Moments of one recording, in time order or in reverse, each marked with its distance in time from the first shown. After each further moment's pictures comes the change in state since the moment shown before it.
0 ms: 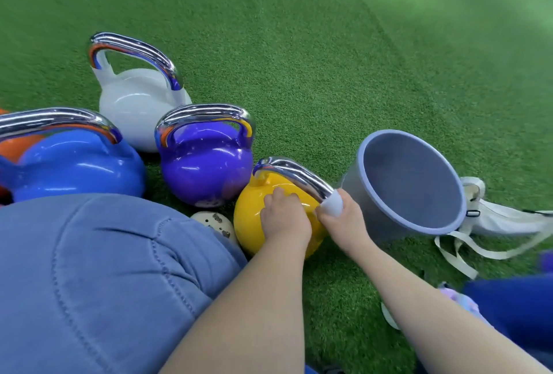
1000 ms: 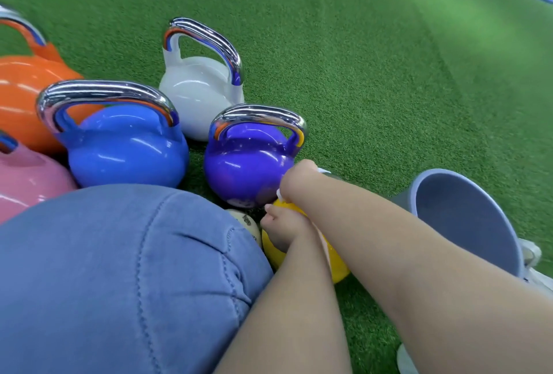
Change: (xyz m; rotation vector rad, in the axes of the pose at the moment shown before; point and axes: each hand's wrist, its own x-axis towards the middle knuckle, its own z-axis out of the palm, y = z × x) left_hand 0.023 -0.023 -0.028 -1.416 0.429 -1.010; right_hand 0.123 -0.094 0.143 -1.646 -0.678 -0.438
